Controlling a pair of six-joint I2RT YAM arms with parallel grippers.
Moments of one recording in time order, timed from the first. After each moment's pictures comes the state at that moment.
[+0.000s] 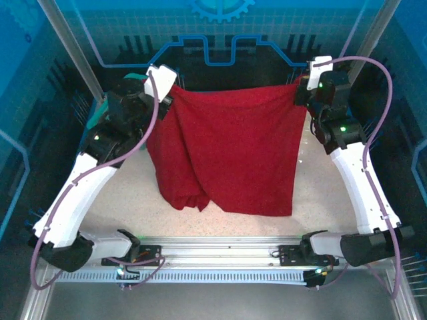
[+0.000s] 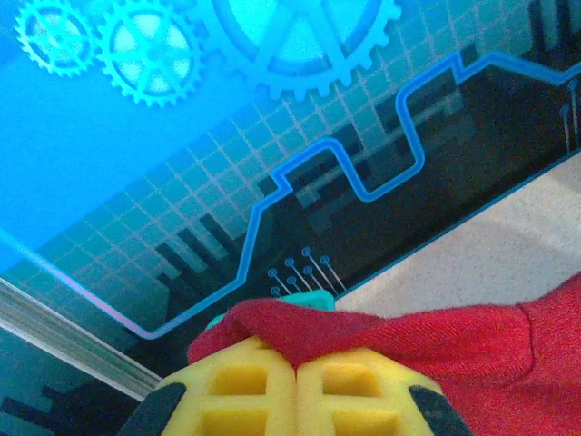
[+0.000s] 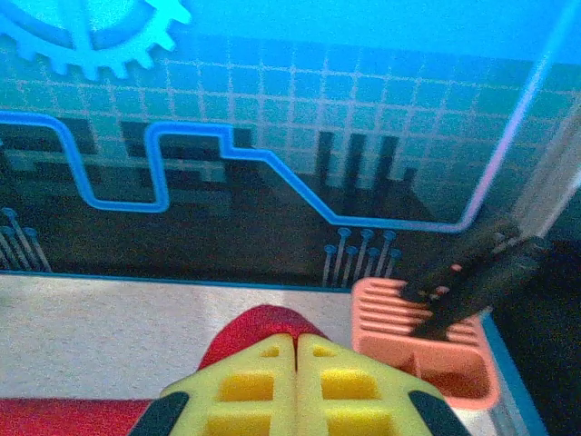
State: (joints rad) left arm -0.48 1.27 1.64 -0.57 -0.38 0.41; right arm 0.20 1.29 1.53 -0.46 0.22 -0.02
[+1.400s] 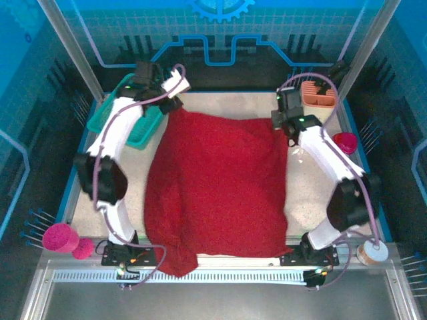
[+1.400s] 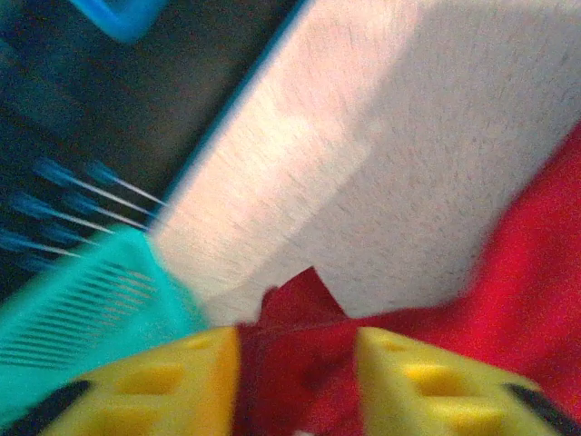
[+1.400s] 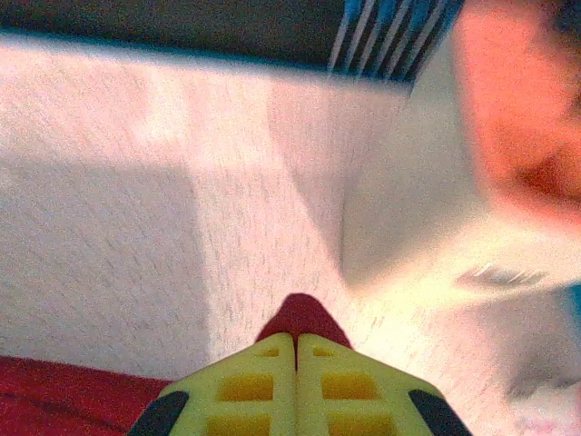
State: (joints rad) left arm -0.13 1.96 1.91 -0.79 0.29 0.71; right arm 0.25 1.64 1.35 -0.51 0.39 0.11
